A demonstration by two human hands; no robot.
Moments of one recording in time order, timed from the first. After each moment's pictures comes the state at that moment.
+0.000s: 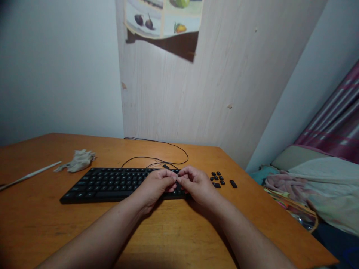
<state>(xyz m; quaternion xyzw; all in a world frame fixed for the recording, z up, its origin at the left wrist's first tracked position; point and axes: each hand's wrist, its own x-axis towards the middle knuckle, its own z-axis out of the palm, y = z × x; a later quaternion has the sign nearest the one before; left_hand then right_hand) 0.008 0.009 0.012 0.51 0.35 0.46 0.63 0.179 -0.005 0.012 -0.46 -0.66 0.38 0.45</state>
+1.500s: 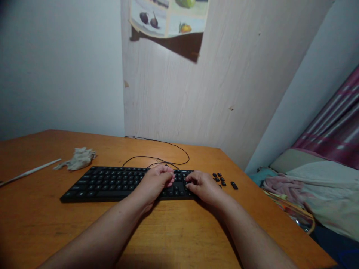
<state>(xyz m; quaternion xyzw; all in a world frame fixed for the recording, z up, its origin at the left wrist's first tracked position) 0.005 0.019 0.015 0.47 0.40 0.50 0.60 0.216 0.014 0.007 -0.53 -0.80 0.14 0.24</state>
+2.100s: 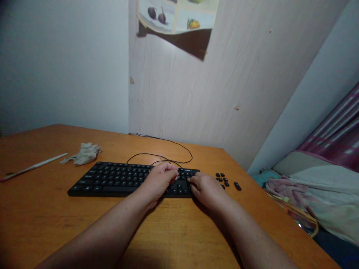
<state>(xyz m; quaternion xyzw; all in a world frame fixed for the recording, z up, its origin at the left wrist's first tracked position) 0.003 0.018 0.014 0.52 0.39 0.51 0.56 0.199 -0.004 0.022 -0.55 -0.83 0.01 0.11</state>
